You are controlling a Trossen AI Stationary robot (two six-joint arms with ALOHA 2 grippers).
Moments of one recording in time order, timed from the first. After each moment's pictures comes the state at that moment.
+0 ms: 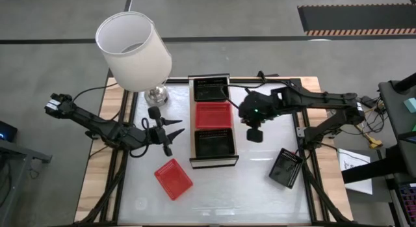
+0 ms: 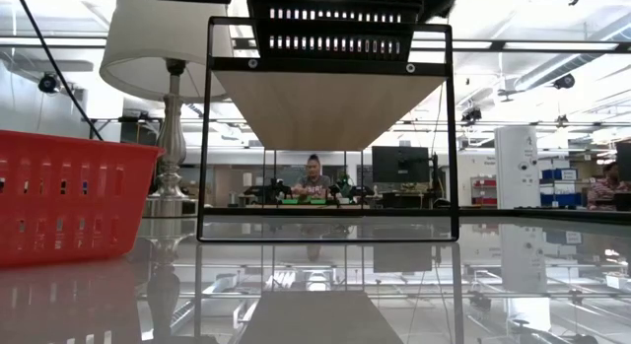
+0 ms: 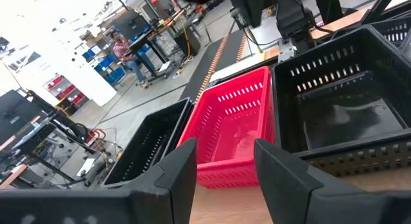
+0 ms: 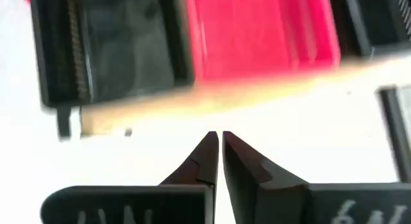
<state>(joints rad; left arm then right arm) -0.40 0.96 0.71 0.04 -0.83 0.37 0.01 1.45 1.60 -1.19 0.05 0.08</state>
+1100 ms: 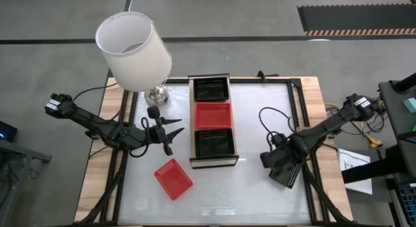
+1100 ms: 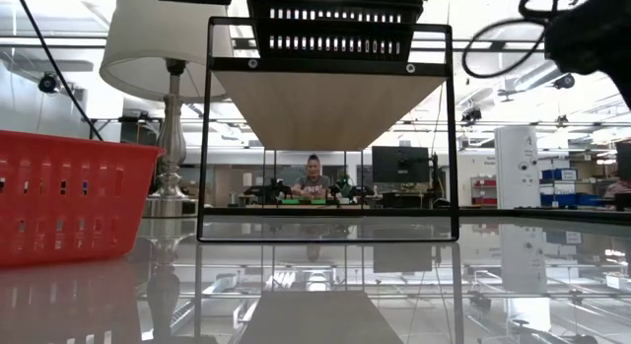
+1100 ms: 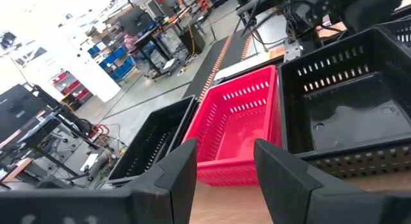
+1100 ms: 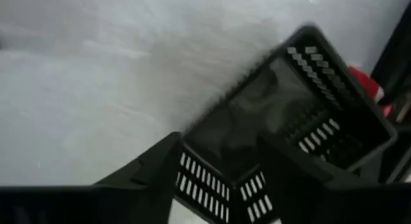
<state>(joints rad) -0.40 0.96 0.71 0.04 -0.85 0.36 0.49 1.31 0.94 -1.16 -0.08 1.83</state>
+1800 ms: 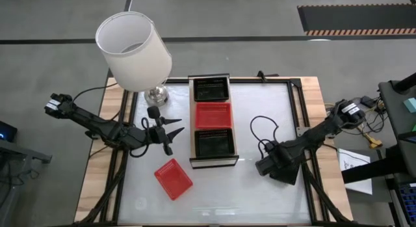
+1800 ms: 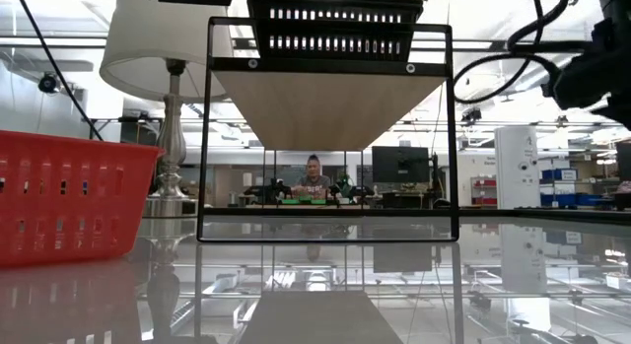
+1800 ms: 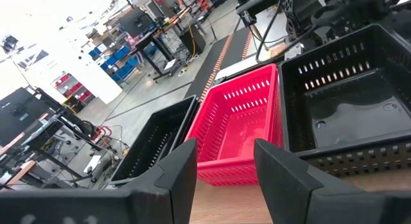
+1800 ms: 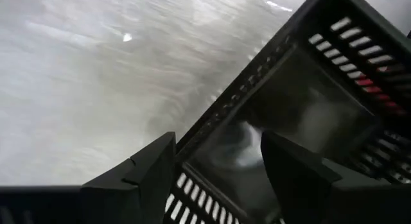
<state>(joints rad) -0.40 0.96 0.71 0.04 -0.85 0.38 0.50 1.52 0.94 -1.11 -0.13 1.74</state>
